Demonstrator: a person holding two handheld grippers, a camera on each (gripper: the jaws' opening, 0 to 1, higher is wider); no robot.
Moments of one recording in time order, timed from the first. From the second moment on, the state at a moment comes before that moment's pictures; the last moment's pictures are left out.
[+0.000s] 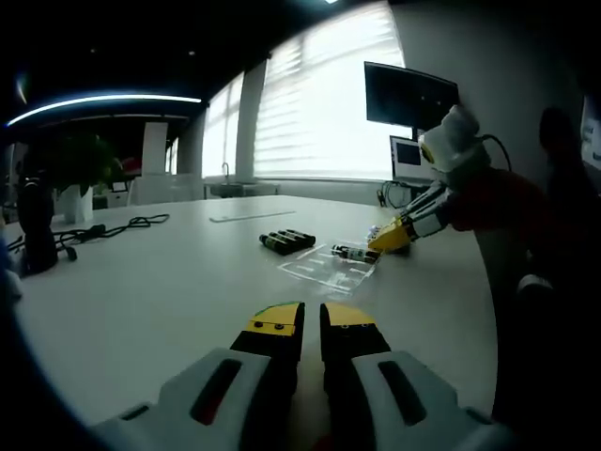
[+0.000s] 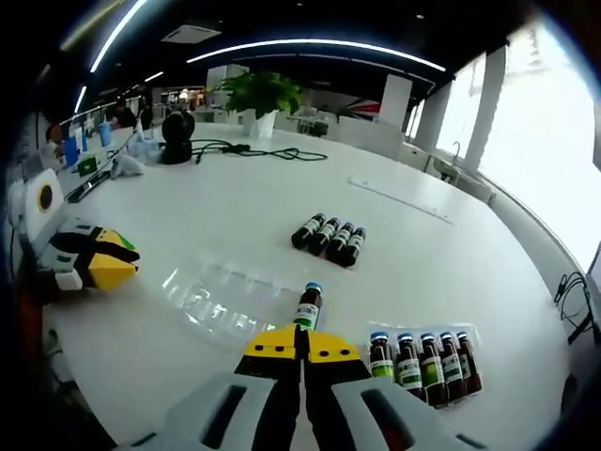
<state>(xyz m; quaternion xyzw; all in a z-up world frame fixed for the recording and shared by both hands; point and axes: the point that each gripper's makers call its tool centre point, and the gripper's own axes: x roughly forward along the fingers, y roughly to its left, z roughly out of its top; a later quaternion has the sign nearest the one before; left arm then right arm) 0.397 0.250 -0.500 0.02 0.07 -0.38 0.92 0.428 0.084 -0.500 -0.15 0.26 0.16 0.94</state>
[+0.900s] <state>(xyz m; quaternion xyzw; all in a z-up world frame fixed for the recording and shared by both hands) 0.396 0.250 -0.499 0.01 0.06 -0.38 0.92 0.481 0.066 -0.482 -0.13 0.22 0.13 0.96</state>
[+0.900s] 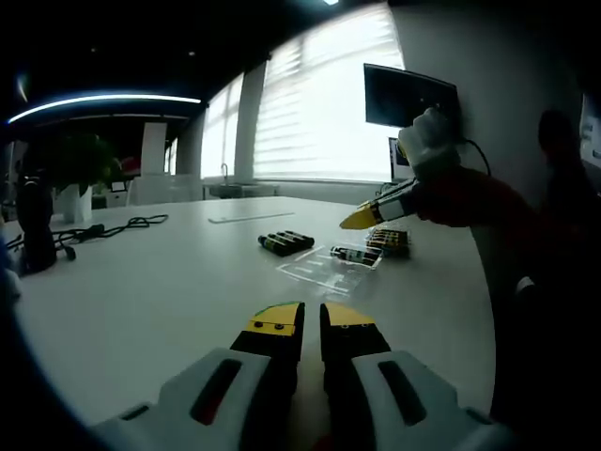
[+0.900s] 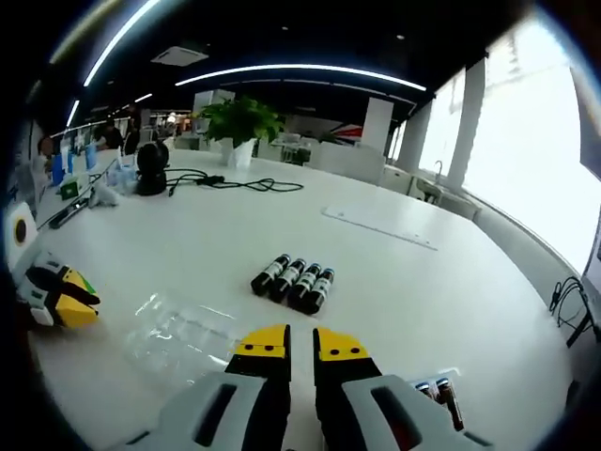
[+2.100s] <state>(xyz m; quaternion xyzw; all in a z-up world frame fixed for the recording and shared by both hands) 0.396 0.250 -0.498 0.01 0.07 -0.38 0.92 0.564 0.064 -0.509 -0.13 0.26 0.13 0.95</state>
